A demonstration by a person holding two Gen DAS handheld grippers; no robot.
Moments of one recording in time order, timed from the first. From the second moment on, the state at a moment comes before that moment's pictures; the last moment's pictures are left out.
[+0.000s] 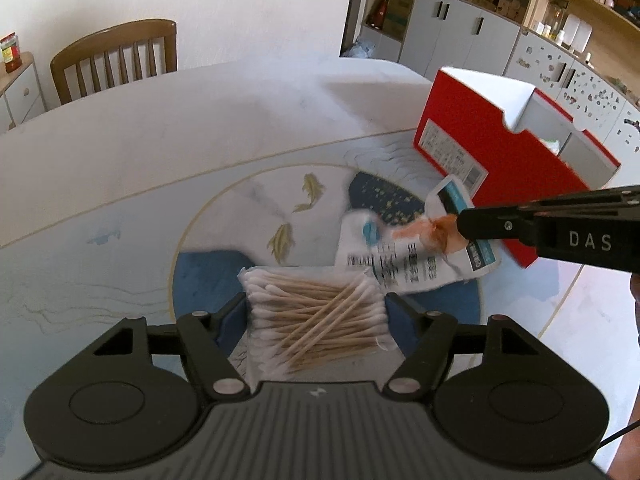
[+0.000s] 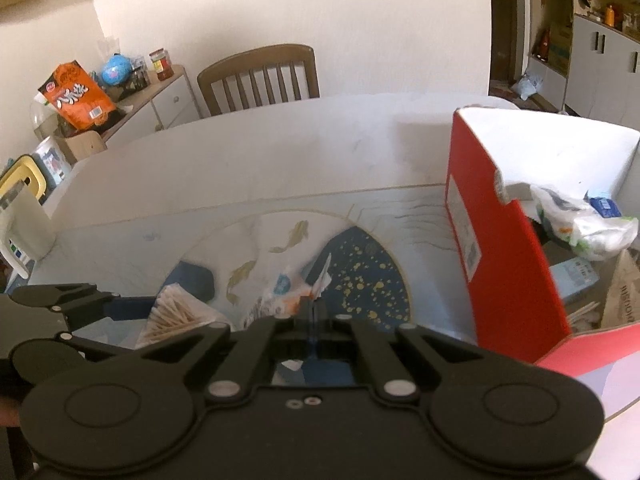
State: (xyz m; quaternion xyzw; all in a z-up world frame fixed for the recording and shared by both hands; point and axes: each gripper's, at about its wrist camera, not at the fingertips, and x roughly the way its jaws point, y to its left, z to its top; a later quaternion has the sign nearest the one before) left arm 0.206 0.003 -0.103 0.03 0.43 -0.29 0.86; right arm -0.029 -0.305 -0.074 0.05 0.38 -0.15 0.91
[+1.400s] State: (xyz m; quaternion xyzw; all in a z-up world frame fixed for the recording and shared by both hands) left arm 0.195 0.025 -0.099 0.01 0.44 -0.25 0.86; right arm -0.028 -0.330 -0.102 -0.01 0.44 -0.08 0.89
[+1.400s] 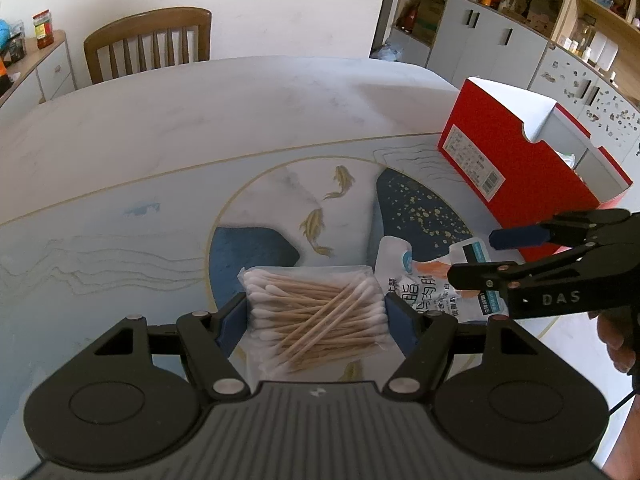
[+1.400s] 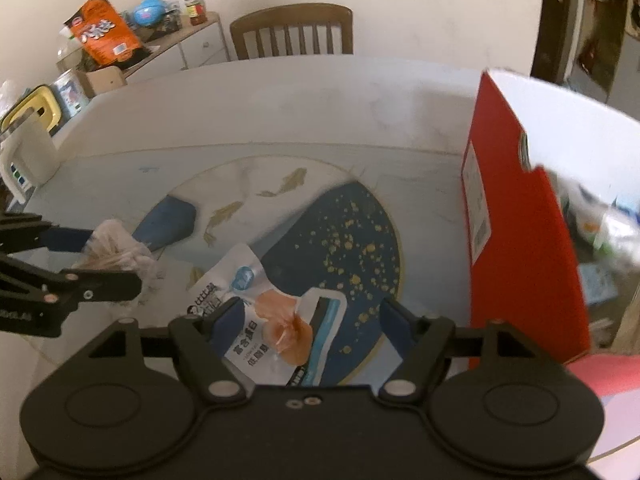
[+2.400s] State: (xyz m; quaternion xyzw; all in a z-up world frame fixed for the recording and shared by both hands) left arm 0.196 0.017 -0.092 0.01 0.43 -0.27 0.86; right arm -0.032 -0.334 -0.080 0.06 0.40 -0.10 0.91
